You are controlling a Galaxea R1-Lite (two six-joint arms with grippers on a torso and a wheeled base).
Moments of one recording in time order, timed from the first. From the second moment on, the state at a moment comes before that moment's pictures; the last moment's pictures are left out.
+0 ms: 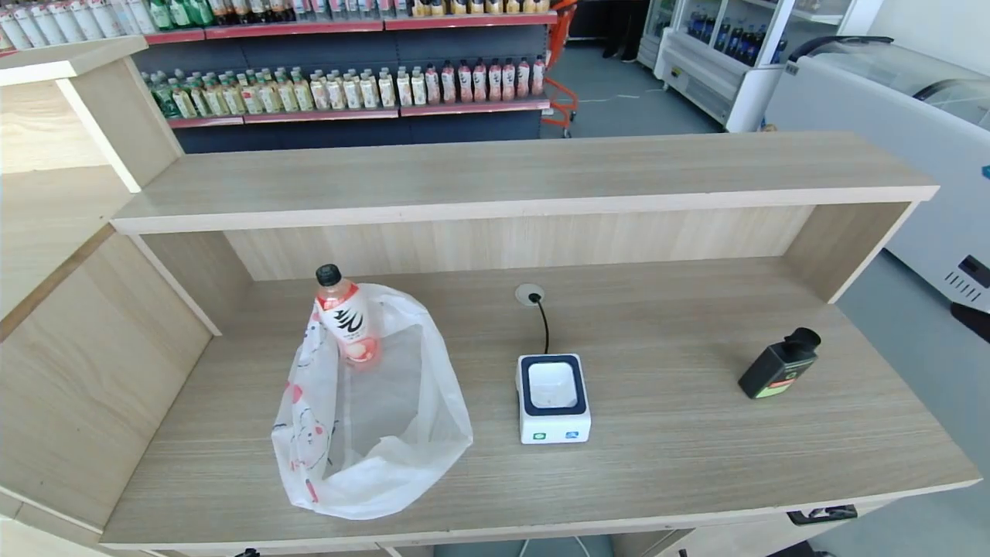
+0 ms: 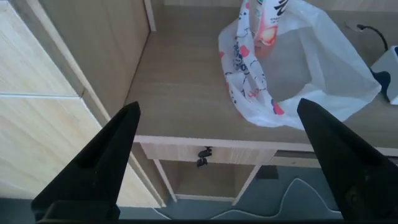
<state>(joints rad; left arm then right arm) 0.00 0.00 0.00 0.00 0.09 -0.02 -0.67 1.42 -0.58 -0.72 0.70 -0.42</state>
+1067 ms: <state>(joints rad) 0.00 0.00 0.00 0.00 0.09 -0.02 -0.75 1.86 -0.68 -0.67 0.86 -0.66</state>
